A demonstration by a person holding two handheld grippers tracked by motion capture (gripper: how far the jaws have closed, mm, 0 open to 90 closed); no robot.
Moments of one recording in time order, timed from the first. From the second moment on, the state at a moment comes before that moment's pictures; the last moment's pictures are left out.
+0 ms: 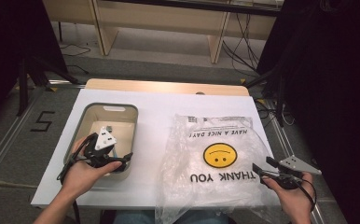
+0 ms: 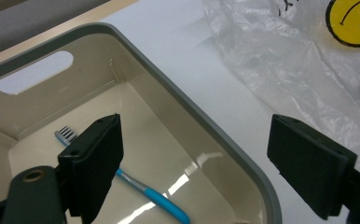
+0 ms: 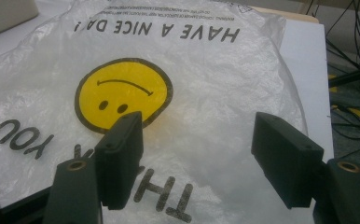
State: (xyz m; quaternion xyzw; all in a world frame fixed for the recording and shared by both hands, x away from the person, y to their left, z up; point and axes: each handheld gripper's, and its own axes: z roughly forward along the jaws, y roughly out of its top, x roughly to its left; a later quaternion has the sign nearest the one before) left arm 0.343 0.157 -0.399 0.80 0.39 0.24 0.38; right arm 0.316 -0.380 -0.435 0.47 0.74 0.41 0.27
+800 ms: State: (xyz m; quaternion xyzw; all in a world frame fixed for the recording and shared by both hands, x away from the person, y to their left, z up) left arm 0.335 0.072 -0.394 0.83 0.33 0.18 0.41; right arm 0.318 -0.388 -0.430 0.49 0.73 0.39 0.28
